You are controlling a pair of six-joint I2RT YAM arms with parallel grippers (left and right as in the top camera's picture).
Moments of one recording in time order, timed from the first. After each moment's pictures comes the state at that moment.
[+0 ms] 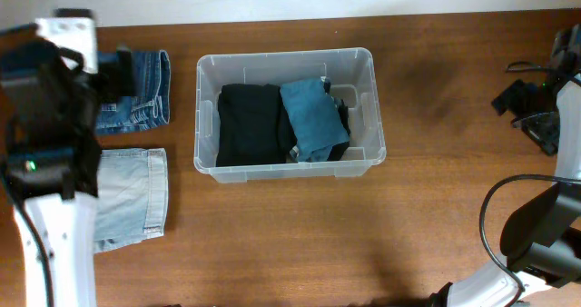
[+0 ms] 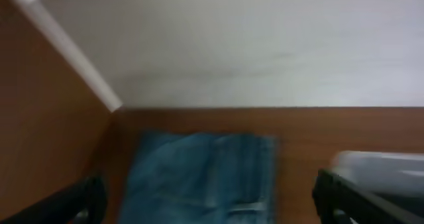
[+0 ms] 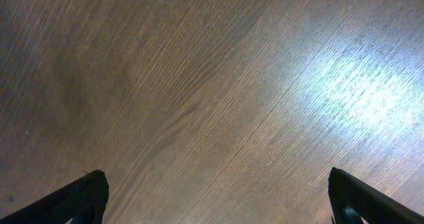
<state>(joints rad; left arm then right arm) 0.18 1.34 1.46 -0.51 -0.12 0.17 -0.44 1.87 1.76 -1.28 0.13 0.52</state>
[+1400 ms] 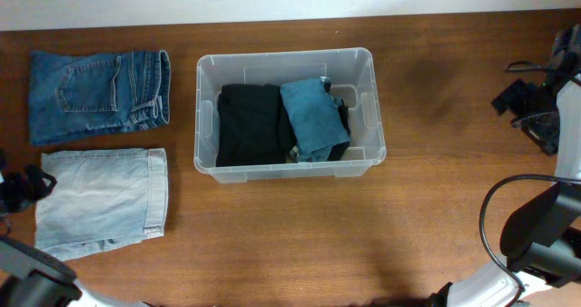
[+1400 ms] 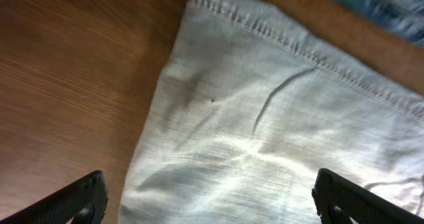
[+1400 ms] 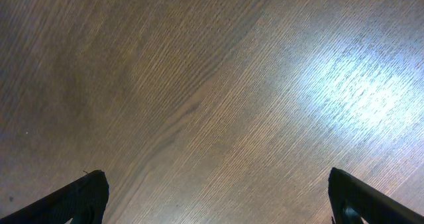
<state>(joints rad) 0.95 1.93 1.46 -0.89 0.37 0.47 -0.44 1.87 1.76 -1.28 0.13 0.52</state>
